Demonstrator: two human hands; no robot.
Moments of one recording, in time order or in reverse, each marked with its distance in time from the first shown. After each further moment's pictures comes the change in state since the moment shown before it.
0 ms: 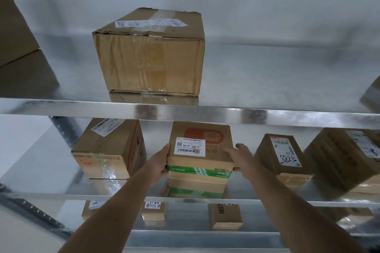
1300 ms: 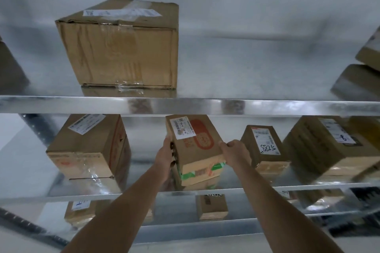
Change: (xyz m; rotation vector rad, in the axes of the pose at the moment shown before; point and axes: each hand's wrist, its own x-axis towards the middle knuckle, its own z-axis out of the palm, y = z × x) left_hand -0.025 -0.005 0.072 -0.105 -0.009 0.088; right_hand -0.023 0.017 -0.026 -0.399 0.285 -0.099
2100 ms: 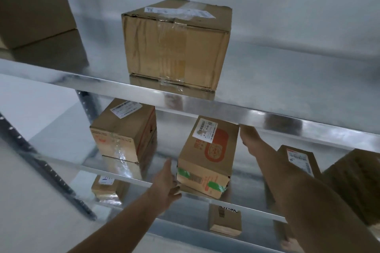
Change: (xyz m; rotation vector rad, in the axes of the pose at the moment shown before) left_hand -0.063 -0.030 -0.049 -0.208 0.162 -0.244; right_hand 0.082 -0.072 0.022 0.189 -0.269 -0.131
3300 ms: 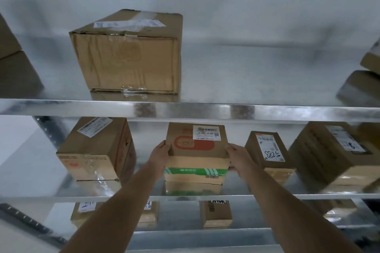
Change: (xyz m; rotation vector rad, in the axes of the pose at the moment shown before) left_hand 0.073 0.048 0.044 0.297 -0.149 0.371; right_hand -0.078 0.067 -0.017 0.304 0.041 0.149
